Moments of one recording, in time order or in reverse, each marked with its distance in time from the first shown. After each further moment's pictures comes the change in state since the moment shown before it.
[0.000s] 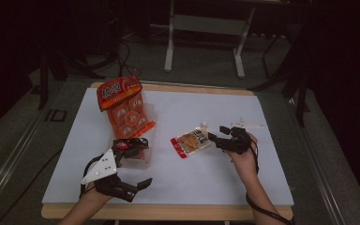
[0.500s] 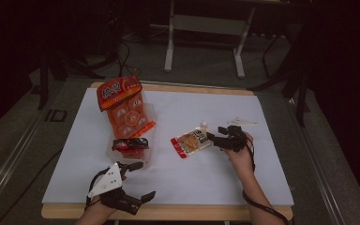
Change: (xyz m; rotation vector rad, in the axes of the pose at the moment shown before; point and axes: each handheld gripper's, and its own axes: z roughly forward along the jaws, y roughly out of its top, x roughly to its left) left arm -0.018 -0.030 0.006 0.005 -0.020 -0.043; right arm -0.013 -0.008 0.024 0.063 -0.030 0.023
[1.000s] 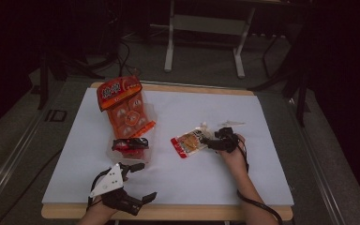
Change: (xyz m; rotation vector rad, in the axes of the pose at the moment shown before) left arm 0.001 -0.003 0.003 0.003 -0.011 -0.010; right arm -0.006 -0.018 0.040 0.140 -0.053 -0.007
